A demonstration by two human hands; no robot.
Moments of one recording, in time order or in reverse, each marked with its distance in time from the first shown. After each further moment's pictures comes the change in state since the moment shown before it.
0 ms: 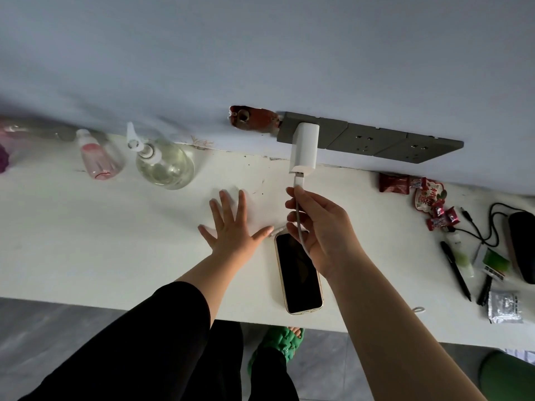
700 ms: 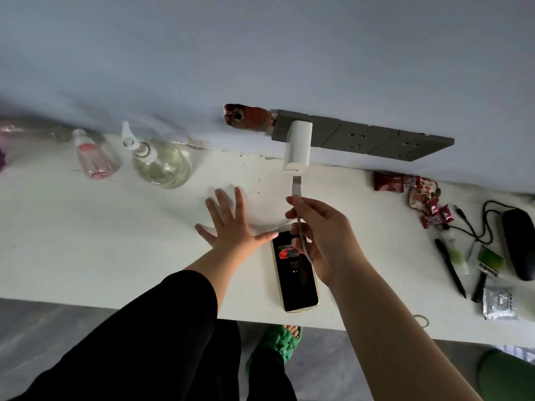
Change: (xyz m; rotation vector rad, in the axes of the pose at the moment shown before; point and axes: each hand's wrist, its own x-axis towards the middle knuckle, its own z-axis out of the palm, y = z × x) left_hand 0.002 0.008 0.002 0.026 -0.028 -0.062; right_hand -0.014 0.004 -0.010 -0.103 0.056 0.006
